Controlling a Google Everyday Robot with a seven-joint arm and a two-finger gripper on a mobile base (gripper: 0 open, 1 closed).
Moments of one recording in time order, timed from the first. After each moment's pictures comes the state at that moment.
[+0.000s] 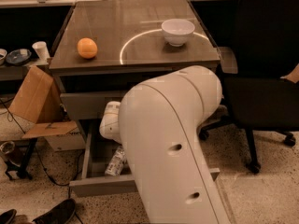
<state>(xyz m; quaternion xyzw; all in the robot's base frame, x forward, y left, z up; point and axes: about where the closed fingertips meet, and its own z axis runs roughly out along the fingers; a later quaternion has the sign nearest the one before) 0.658 0.101 0.456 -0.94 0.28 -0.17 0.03</state>
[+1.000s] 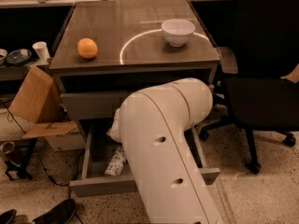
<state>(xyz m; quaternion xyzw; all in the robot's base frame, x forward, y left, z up) 0.700 0.111 0.397 -0.96 0.17 -0.18 0.08</state>
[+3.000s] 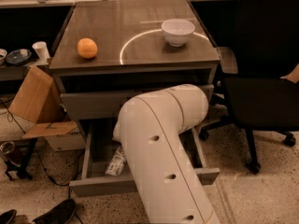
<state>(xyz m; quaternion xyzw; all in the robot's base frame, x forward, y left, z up) 0.711 0.105 0.363 -0.97 0.13 -0.17 0.07</state>
